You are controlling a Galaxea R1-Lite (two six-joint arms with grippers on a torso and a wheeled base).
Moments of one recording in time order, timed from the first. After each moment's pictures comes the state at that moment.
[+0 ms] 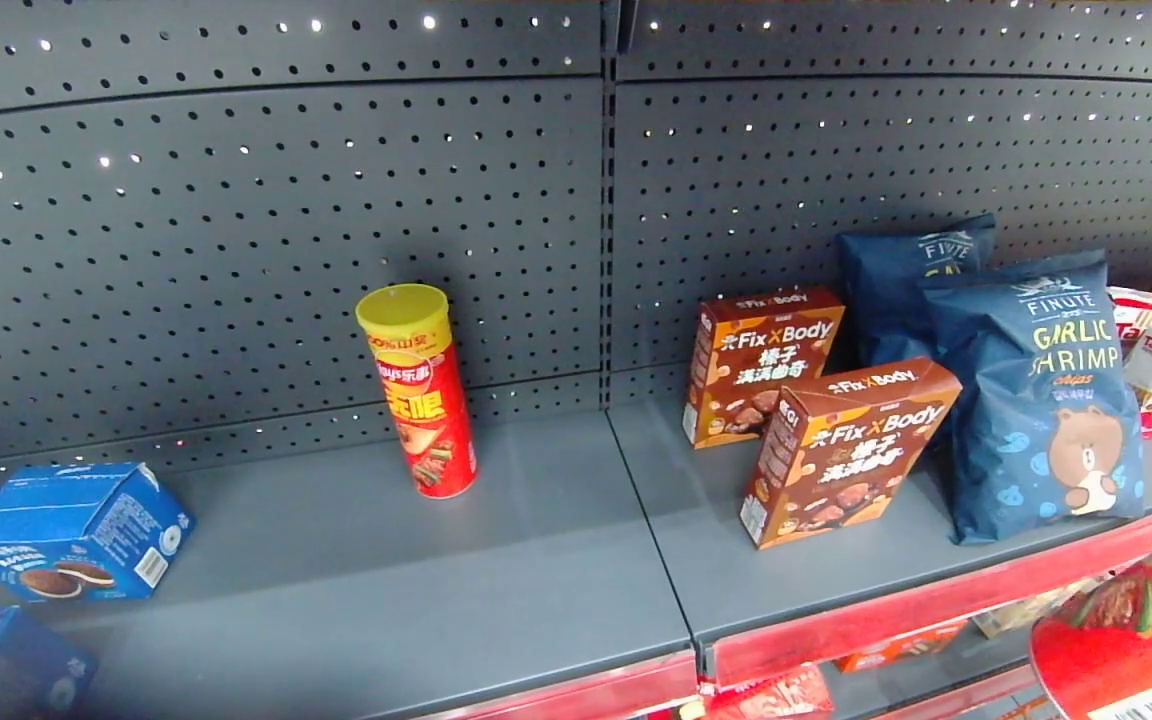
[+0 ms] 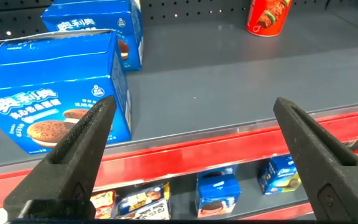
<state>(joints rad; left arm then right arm) 0.00 0.00 0.00 0.00 0.04 -0.02 0.53 0.66 -0.51 -0.19 0.18 0.02</state>
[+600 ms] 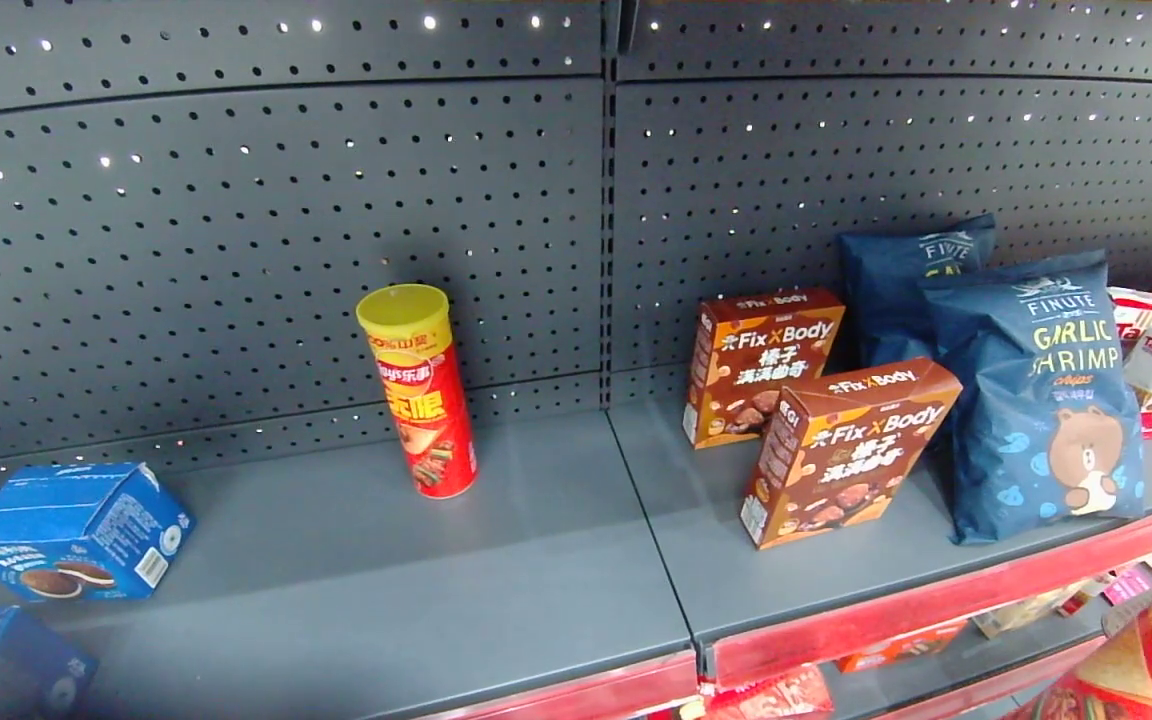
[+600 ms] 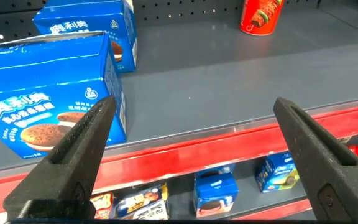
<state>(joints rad) 0.00 0.00 0.00 0.00 0.01 -0.01 0.70 0.70 -0.50 -0.11 0.18 0.02</state>
